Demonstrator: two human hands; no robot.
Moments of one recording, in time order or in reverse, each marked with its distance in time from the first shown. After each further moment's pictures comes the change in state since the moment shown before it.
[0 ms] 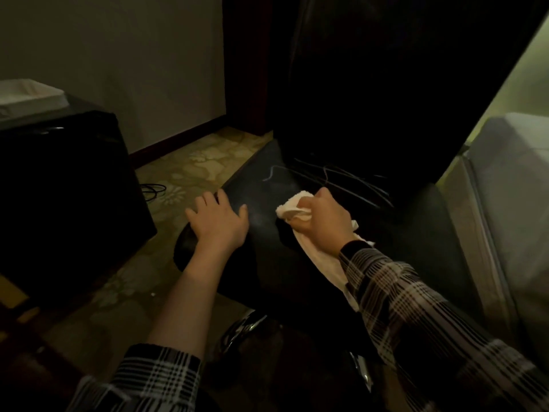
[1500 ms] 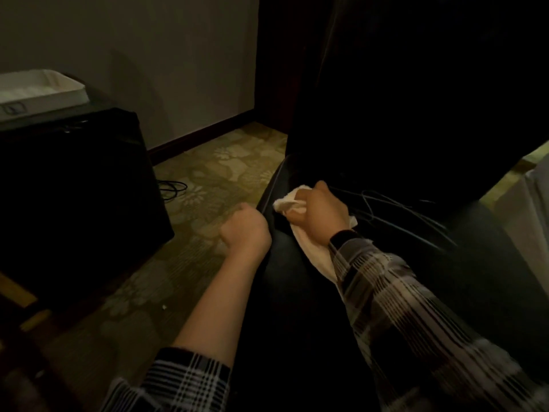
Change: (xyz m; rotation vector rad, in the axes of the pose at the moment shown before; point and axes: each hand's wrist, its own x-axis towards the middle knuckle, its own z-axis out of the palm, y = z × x) left_hand 0.093 0.020 0.021 -0.209 -0.118 -0.251; right_hand 0.126 -0.036 0.043 -0.070 -0.040 -0.030
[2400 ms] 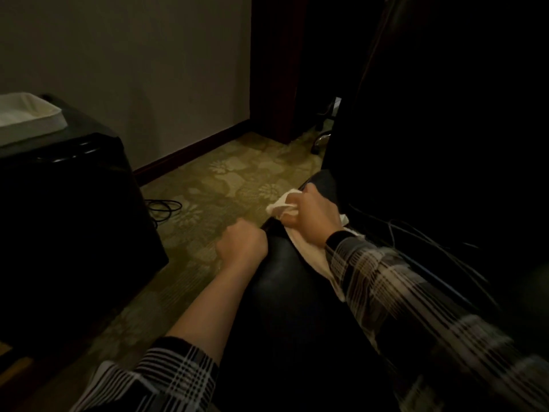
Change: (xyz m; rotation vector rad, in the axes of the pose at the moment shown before) left_hand 0.067 0.017 0.000 -0.154 -0.064 -0.026; right_hand 0.088 0.011 0.018 -0.041 0.017 -0.091
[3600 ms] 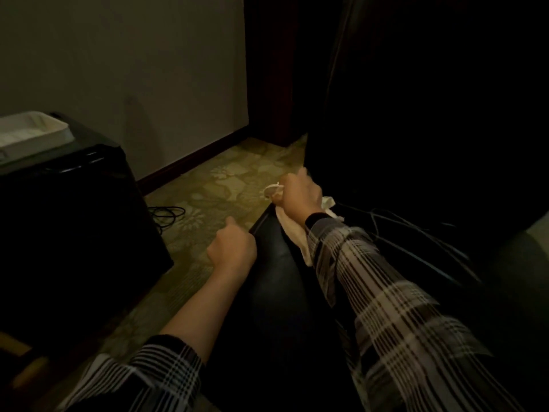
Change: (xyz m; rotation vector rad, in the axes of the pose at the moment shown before) left_hand -0.017 -0.012 0.013 -0.006 0.162 0.013; right_hand 0.032 0.000 0.011 -0.099 0.092 0.172
